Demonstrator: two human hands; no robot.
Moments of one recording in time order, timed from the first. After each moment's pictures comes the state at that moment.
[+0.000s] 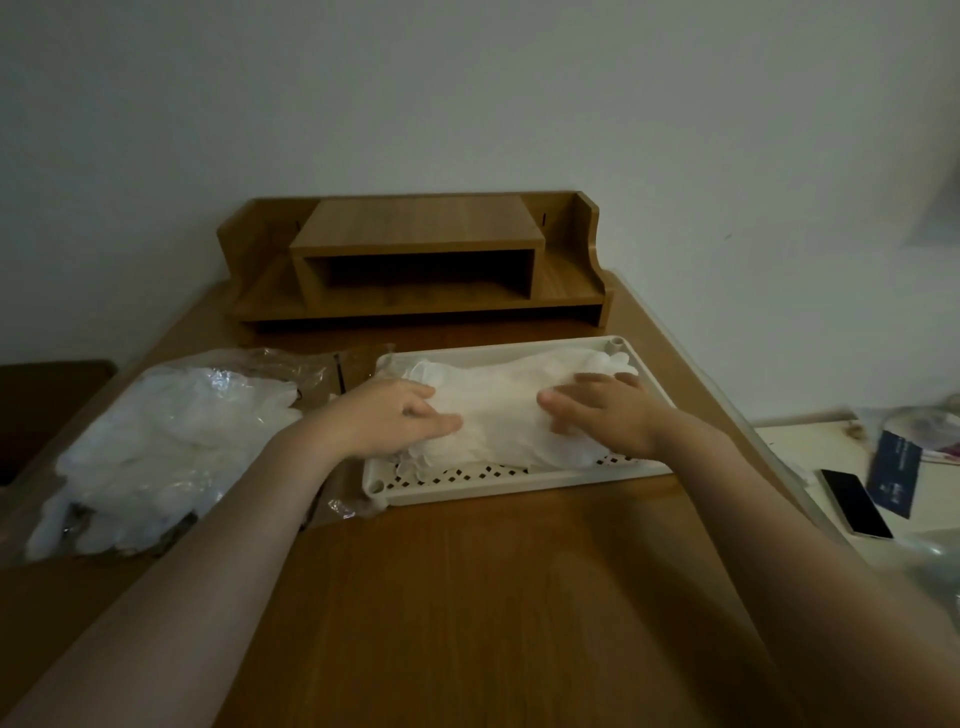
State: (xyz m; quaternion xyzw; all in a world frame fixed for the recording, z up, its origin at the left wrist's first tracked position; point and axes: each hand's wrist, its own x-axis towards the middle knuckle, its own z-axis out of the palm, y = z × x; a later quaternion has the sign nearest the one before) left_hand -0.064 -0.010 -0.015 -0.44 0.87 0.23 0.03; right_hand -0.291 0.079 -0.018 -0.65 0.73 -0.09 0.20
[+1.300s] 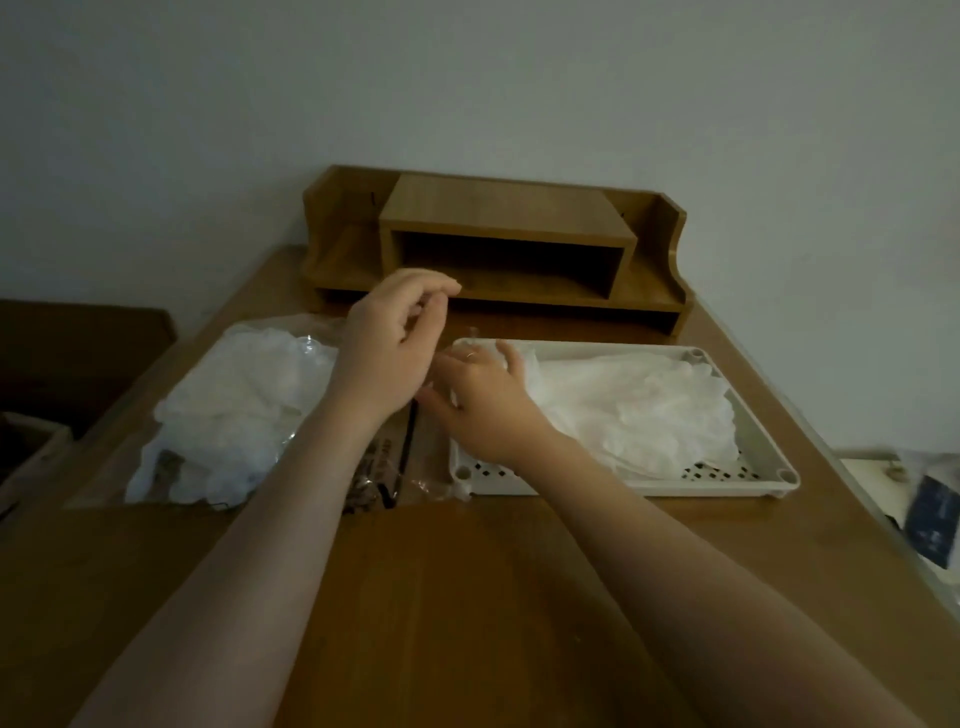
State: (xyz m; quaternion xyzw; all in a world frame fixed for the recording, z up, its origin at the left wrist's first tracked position) left_hand -0.010 -0.014 -0.006 -0.38 0.76 0.19 -0.49; right_hand -0.129 0.008 -0.043 -0.79 0.57 -0.22 0.04
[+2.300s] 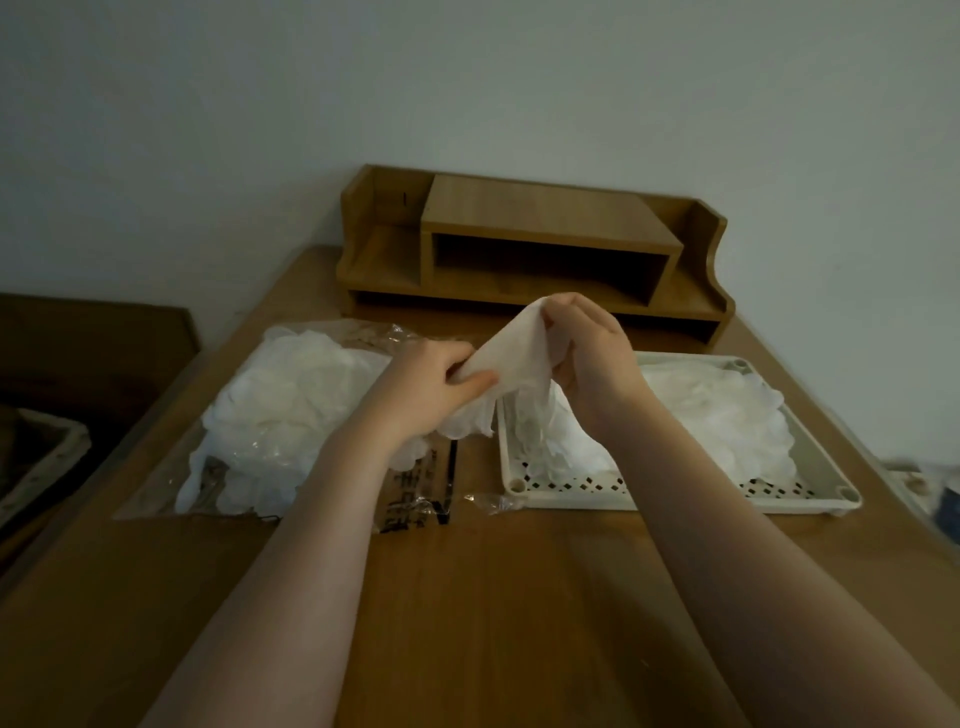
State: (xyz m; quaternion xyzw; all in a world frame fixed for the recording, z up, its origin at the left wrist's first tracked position) left_hand 0.016 -0.039 -0.033 -0.43 0.82 0.27 -0.28; right_hand -0.140 -0.003 -0.008 -0.44 0.51 -0.61 0.43
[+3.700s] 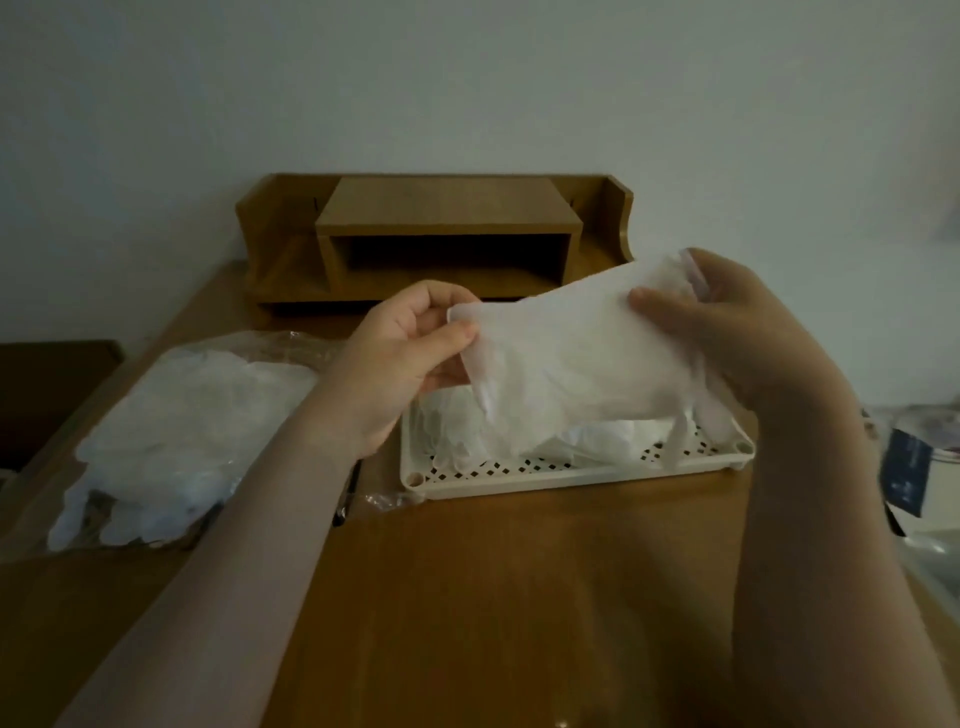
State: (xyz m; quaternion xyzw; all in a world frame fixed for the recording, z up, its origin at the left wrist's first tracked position) left_hand -0.051 0.013 0.009 -0.30 0.64 0.58 -0.40; right_hand -0.279 0.092 0.039 -0.51 0.65 -0.51 0.25
